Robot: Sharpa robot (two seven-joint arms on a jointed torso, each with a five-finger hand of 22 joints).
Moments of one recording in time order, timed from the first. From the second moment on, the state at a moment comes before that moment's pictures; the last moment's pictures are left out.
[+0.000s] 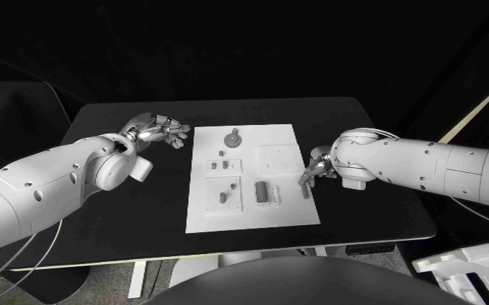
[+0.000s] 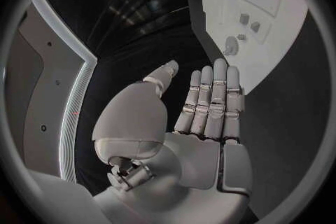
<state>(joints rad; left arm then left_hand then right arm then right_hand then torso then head) 1.14 -0.65 -0.13 1.11 -0.39 -0.07 0.17 1.13 -0.07 0.34 -0.05 0.18 0.88 0.16 0.34 0.53 0.93 0.15 0.54 0.32 1.05 0.12 0.39 0.71 0.06 0.63 0.05 1.09 0.33 1.01 -0.90 -0.10 1.35 -1.13 0.13 -0.55 0.85 -0.15 0.48 -0.10 0.19 1.09 0.12 0.37 0.56 1.17 -0.02 1.56 0.66 1.22 -0.10 1.66 1.04 0.23 0.80 0.02 1.66 0.72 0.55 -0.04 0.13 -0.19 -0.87</state>
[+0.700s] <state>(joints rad) 1.14 -0.66 -0.13 1.11 -0.39 -0.07 0.17 1.13 -0.07 0.34 -0.04 0.18 0.88 0.16 0.34 0.53 0.93 0.15 0.54 0.32 1.05 0.12 0.39 0.71 0.06 0.63 0.05 1.09 0.33 0.96 -0.84 -0.10 1.29 -1.15 0.15 -0.55 0.85 -0.15 0.48 -0.10 0.19 1.09 0.12 0.37 0.56 1.17 -0.02 1.56 0.66 1.21 -0.10 1.66 1.04 0.23 0.80 0.02 1.66 0.72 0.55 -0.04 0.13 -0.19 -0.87</state>
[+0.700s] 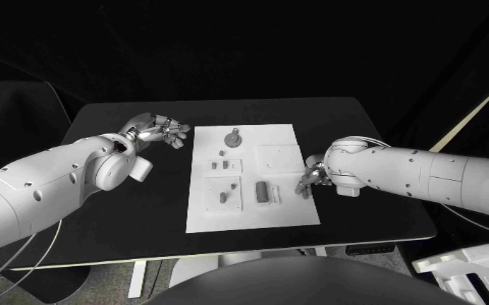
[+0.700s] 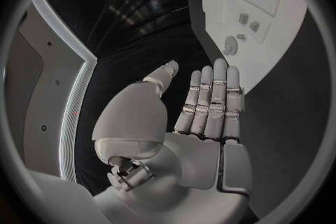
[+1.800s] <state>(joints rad) 1.14 -0.66 -0.13 1.11 -0.39 -0.07 0.17 1.12 -0.07 0.34 -0.04 0.18 0.88 0.16 0.34 0.53 0.93 0.15 0.54 0.32 1.05 0.12 0.39 0.71 0.06 0.63 0.05 1.09 0.33 0.95 -0.84 -0.10 1.31 -1.18 0.08 -0.54 1.08 -0.15 0.59 -0.10 0.18 1.09 0.12 0.36 0.58 1.15 -0.02 1.56 0.67 1.20 -0.10 1.66 1.04 0.24 0.80 0.02 1.66 0.74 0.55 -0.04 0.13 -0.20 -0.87</state>
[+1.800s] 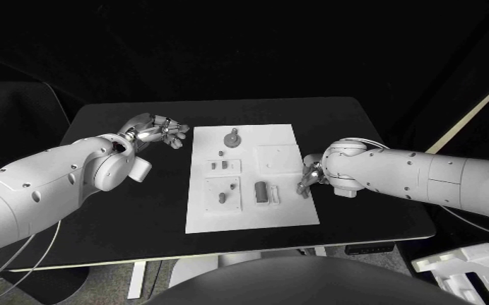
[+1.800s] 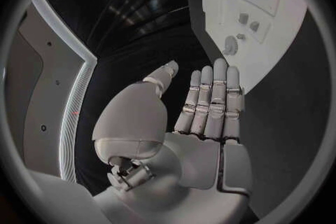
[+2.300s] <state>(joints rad) 1.14 -0.66 -0.13 1.11 -0.39 -0.07 0.17 1.12 -0.07 0.34 -0.04 0.18 0.88 0.16 0.34 0.53 0.93 0.15 0.54 0.32 1.05 0.12 0.39 0.71 0.06 0.63 0.05 1.09 0.33 0.96 -0.89 -0.08 1.41 -1.02 0.03 -0.54 1.10 -0.13 0.59 -0.10 0.18 1.07 0.13 0.36 0.57 1.15 -0.02 1.56 0.67 1.20 -0.10 1.66 1.05 0.24 0.80 0.02 1.66 0.74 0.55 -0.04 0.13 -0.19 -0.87</state>
